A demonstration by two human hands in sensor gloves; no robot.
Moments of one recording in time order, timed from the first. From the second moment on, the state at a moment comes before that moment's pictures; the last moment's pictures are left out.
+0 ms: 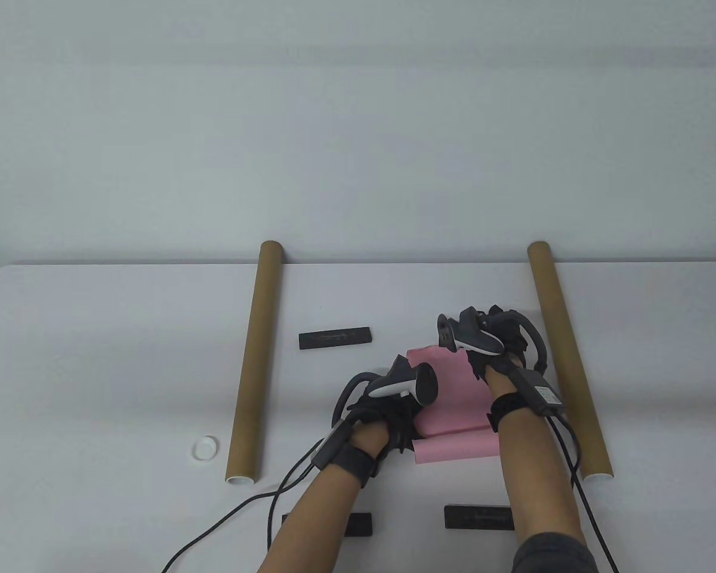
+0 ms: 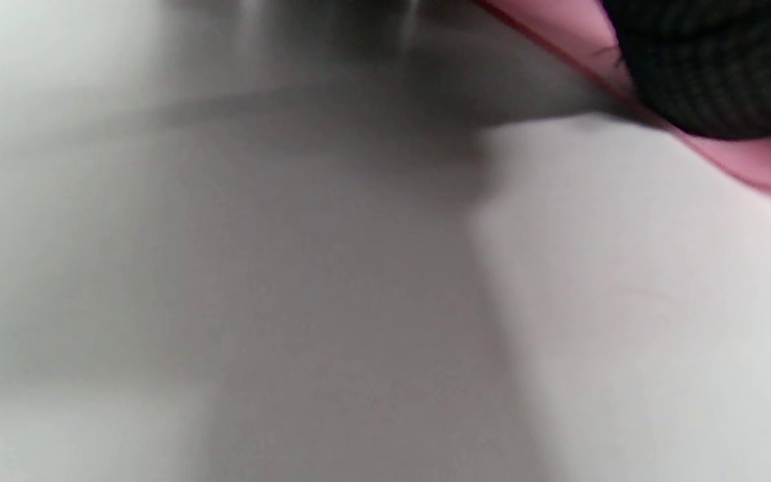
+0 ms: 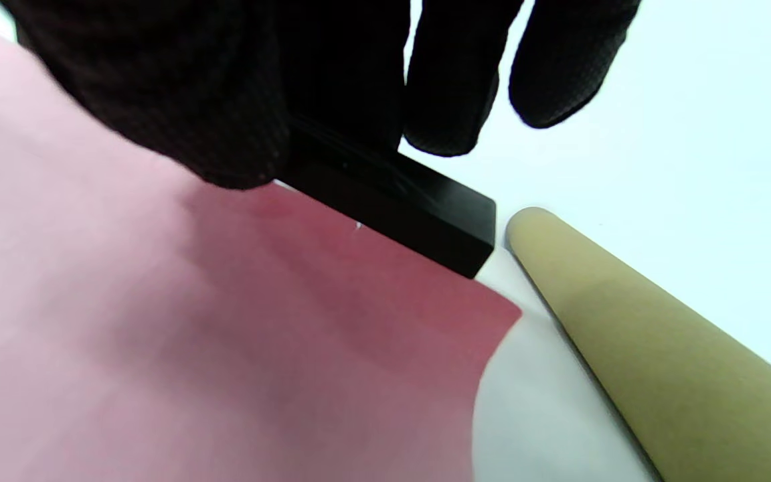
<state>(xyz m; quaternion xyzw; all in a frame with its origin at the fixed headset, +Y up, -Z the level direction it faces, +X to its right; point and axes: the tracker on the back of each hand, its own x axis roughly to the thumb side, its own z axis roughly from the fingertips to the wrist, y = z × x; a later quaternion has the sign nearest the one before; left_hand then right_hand) 0.033 -0.788 -0.455 -0.32 -0.22 -0.03 0.92 0.185 -0.745 -0.547 -0.03 -0.01 -0.97 0.25</state>
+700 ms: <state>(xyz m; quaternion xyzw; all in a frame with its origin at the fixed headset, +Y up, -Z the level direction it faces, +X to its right) 0.033 -0.788 -0.455 -0.33 -0.22 -0.04 0.92 0.179 -0.714 -0.524 -0.05 0.02 -0.97 0.25</state>
